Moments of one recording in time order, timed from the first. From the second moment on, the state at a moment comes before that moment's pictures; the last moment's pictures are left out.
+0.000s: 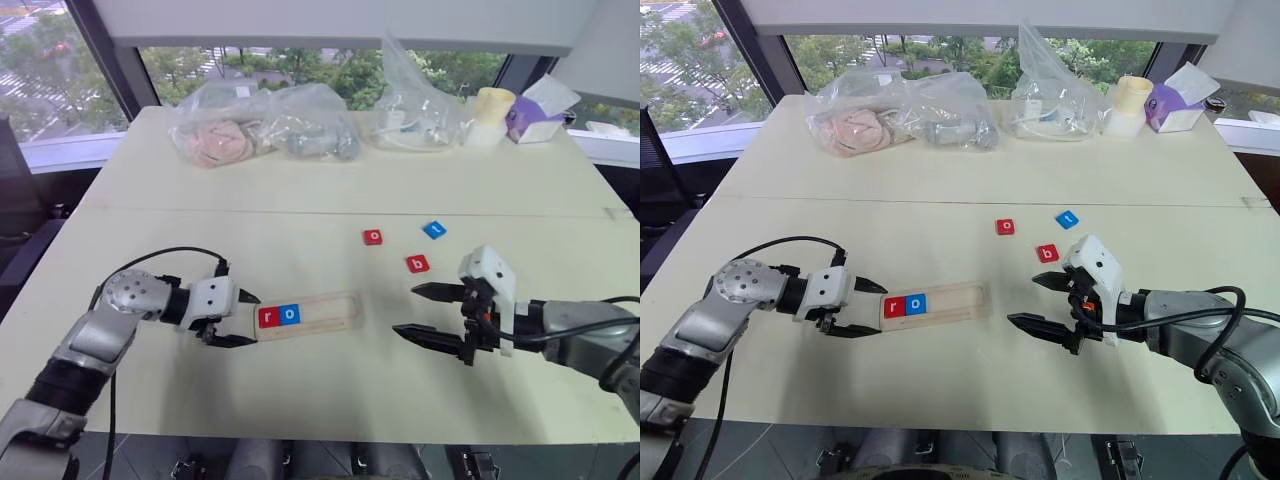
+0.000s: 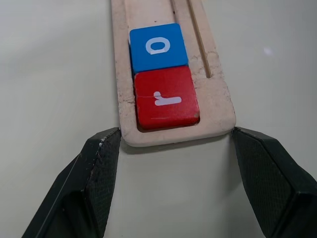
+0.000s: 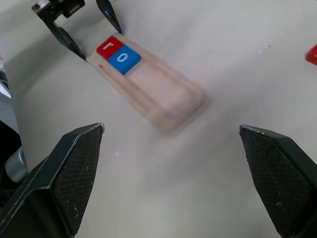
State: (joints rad) left arm -0.37 0.82 -0.25 0.13 -0.12 -0.13 -1.35; right arm -0.02 -0.93 -0.23 -0.65 0.90 0.99 0.71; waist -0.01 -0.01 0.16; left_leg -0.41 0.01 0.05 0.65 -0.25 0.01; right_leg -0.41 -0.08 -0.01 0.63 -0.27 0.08
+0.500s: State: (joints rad) left arm -0.80 0.57 -0.34 0.77 0.01 -0.37 -1.35; right arm 0.26 -0.96 -0.34 -0.76 0.90 0.99 0.74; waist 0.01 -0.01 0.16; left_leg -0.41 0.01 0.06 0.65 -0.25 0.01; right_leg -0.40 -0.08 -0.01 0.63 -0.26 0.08
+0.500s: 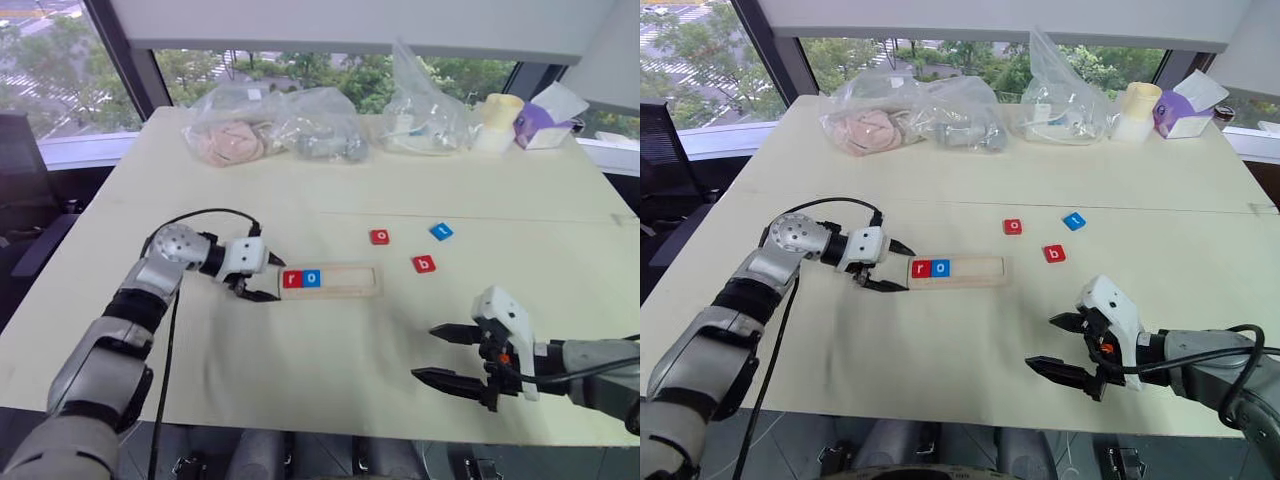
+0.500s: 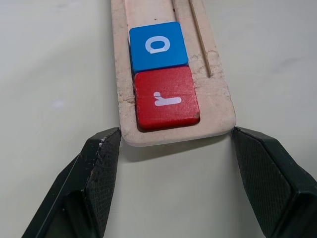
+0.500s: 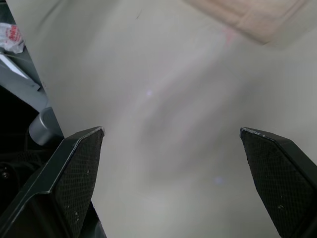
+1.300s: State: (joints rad) left arm -0.96 0.47 -0.34 1.04 0.07 -0.51 -1.52; right arm 0.23 -0.95 -0.36 -0.76 0.93 1.00 0.68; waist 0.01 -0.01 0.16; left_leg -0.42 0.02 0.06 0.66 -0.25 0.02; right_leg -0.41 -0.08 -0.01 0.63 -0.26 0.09
